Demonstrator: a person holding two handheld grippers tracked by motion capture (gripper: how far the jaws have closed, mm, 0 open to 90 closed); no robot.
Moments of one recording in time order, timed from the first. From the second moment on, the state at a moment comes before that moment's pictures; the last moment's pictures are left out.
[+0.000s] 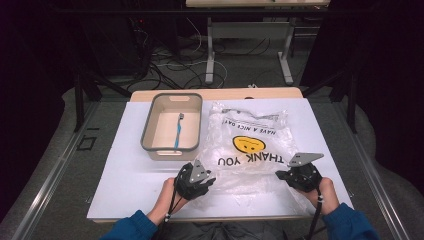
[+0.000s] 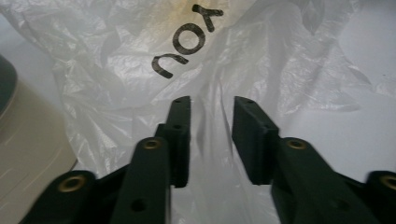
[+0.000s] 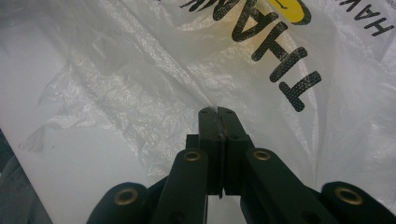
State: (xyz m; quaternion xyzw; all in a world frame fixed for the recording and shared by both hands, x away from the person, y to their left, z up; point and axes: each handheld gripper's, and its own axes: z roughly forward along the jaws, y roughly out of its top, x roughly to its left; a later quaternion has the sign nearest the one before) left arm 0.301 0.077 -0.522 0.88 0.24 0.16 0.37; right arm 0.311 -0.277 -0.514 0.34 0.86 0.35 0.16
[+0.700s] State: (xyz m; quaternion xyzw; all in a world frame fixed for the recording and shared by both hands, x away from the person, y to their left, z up) left arm 0.303 0.072 -0.533 0.90 0.21 0.16 0.34; right arm 0.307 -0.283 -0.504 0.34 0.84 0.38 0.19
